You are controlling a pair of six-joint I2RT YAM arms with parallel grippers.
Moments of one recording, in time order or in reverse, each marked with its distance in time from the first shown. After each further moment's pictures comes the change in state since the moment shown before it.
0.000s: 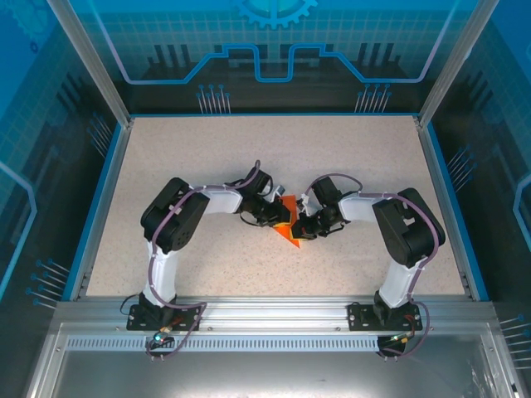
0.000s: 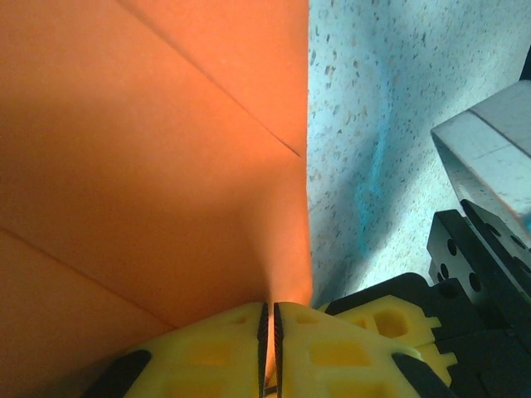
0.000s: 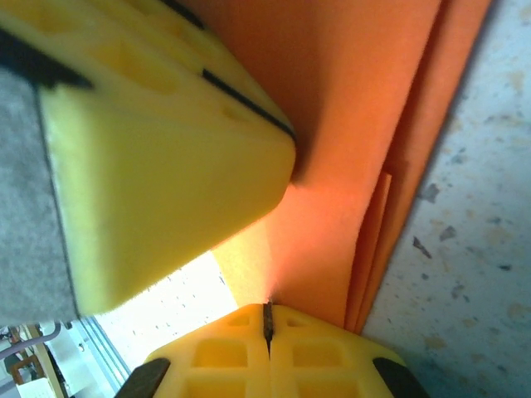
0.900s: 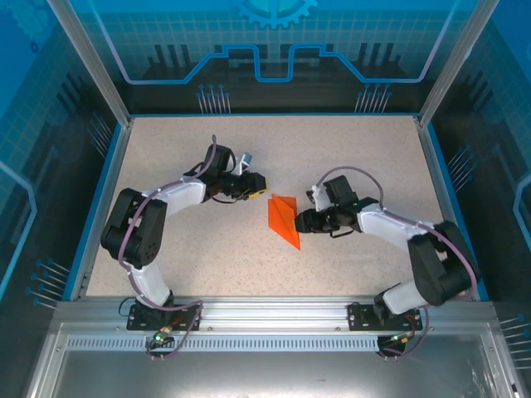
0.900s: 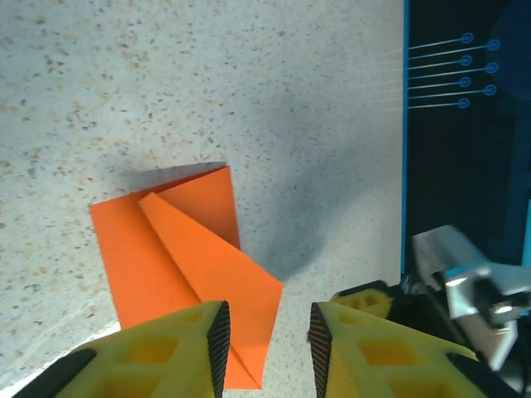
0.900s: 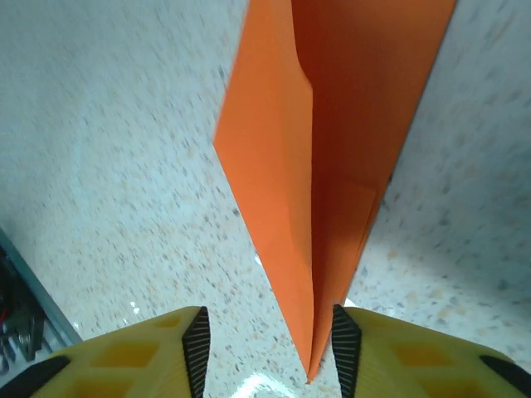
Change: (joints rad) left arm 0.217 -0.282 -0.120 0.100 0.030 -0.029; right arm 0.002 -0.371 -0.107 0.033 0.203 0.004
